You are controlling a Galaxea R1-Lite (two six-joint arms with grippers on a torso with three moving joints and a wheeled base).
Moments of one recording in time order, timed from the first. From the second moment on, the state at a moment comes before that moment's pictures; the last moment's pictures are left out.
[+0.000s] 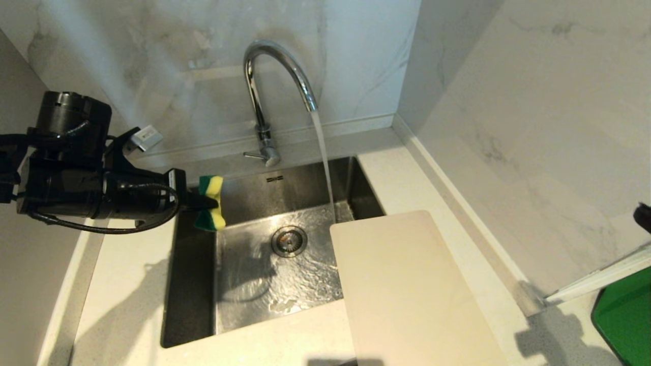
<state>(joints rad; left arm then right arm) -0.32 1.62 -1.25 0.17 -0.29 -0.45 -0.15 0.74 -0.63 -0.12 0.31 -0.18</state>
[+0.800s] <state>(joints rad) -0.33 1.63 -1.24 0.16 -0.29 -0.45 -0.14 0.32 -0.26 -0.02 0.26 -0.12</state>
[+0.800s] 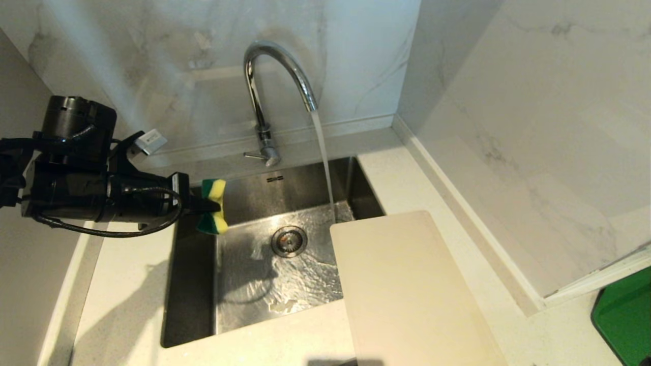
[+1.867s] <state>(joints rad) -0.34 1.63 -1.24 0.16 -0.29 -0.44 -0.04 0.27 -0.02 -0.09 0.30 -0.05</state>
